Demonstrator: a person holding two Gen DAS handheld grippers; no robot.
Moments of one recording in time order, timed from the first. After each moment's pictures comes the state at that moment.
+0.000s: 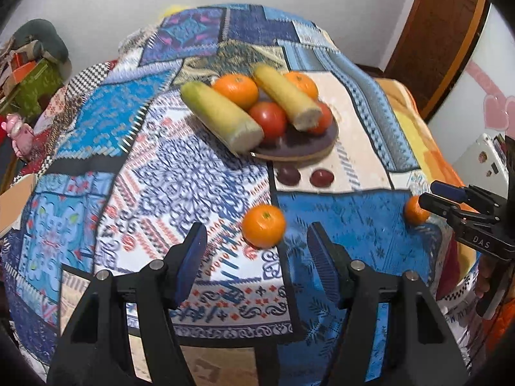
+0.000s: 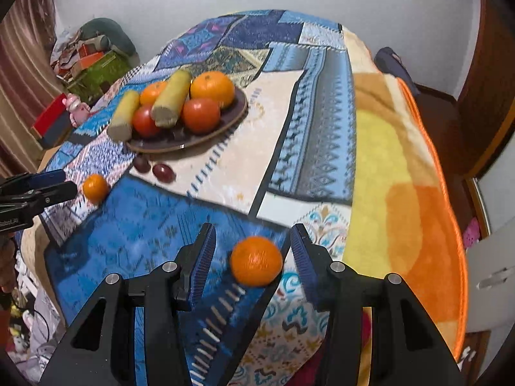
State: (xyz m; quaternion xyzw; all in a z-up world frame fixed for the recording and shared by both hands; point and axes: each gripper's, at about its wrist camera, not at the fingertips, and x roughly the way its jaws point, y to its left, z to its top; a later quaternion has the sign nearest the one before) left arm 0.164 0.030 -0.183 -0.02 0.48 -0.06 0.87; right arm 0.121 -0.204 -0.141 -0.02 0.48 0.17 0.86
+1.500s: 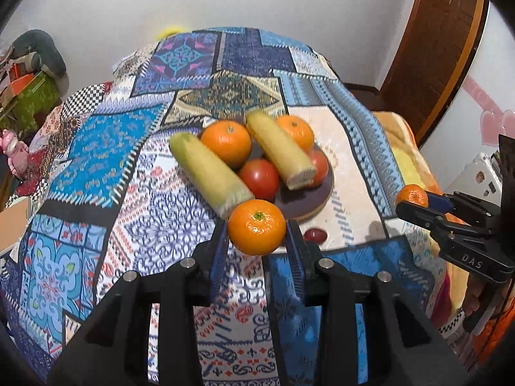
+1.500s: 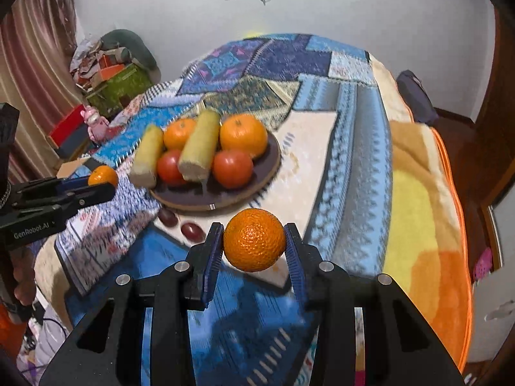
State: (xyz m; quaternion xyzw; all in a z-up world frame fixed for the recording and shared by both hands) left arm 0.208 0.028 -0.152 -0.03 0.44 -0.07 0.90; right arm 0.159 -0.171 -0.113 -0.01 0.44 0.22 0.87
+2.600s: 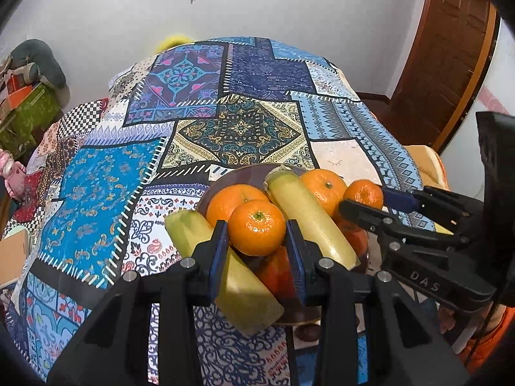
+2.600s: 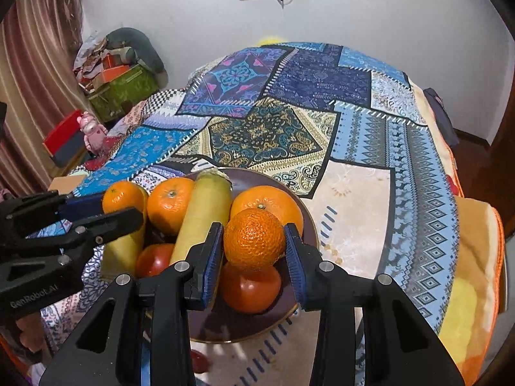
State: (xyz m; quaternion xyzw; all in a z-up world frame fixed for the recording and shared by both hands) left arm 0.306 0.035 -0.159 -0.02 0.43 -0.05 0.90; right arm 0.255 -0.107 -0.130 -0.03 0.43 0.24 0.87
